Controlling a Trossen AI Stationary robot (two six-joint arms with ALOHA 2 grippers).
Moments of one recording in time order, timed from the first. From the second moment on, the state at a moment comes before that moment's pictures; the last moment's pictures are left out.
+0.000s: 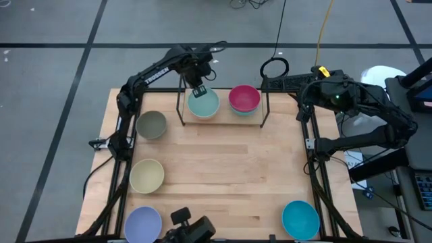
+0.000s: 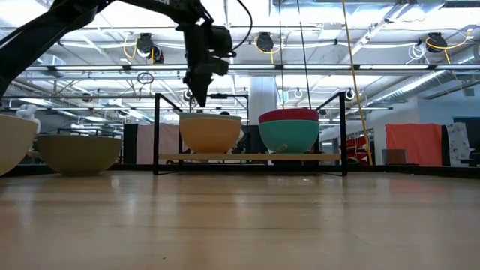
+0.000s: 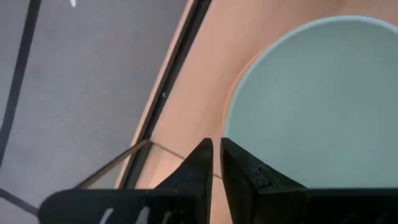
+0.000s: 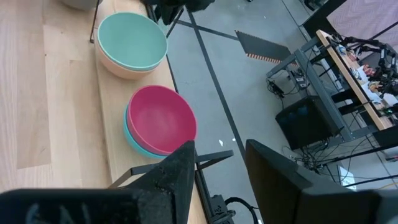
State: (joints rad) left arm 0.65 2.10 2.20 -1.40 -0.08 0.25; right arm -0.19 0.95 1.49 -1.15 0.48 -0.35
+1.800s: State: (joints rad) left arm 0.30 1.62 1.98 -1.57 -0.05 -0.07; right arm 0.05 1.14 1.45 -1.59 -0.29 0.00
